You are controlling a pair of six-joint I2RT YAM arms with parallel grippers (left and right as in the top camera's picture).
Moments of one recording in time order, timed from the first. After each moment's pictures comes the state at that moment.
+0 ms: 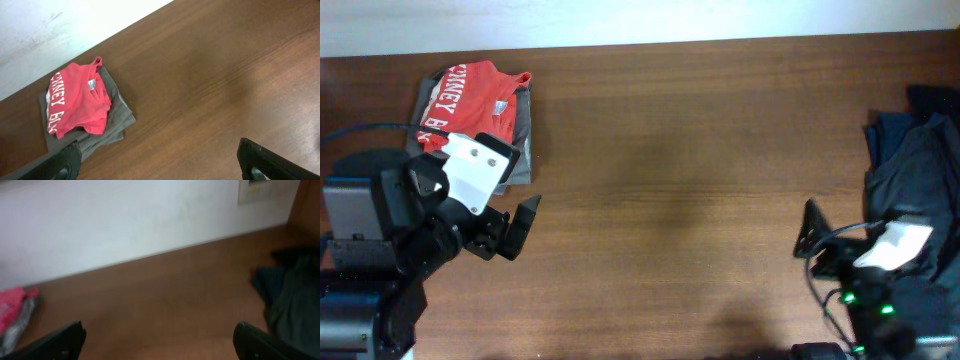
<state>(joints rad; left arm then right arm) -0.07 1.08 1.65 -1.28 0.24 0.42 -0.02 0.35 0.74 -0.63 0.02 0.24</state>
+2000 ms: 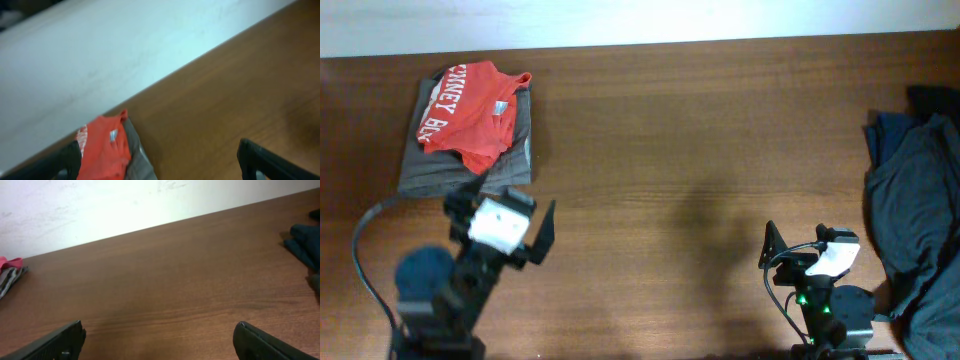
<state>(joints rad) -0.07 0.57 0.73 -0.39 0.24 0.42 -0.02 0.02 0.10 -0.30 -0.04 0.24</state>
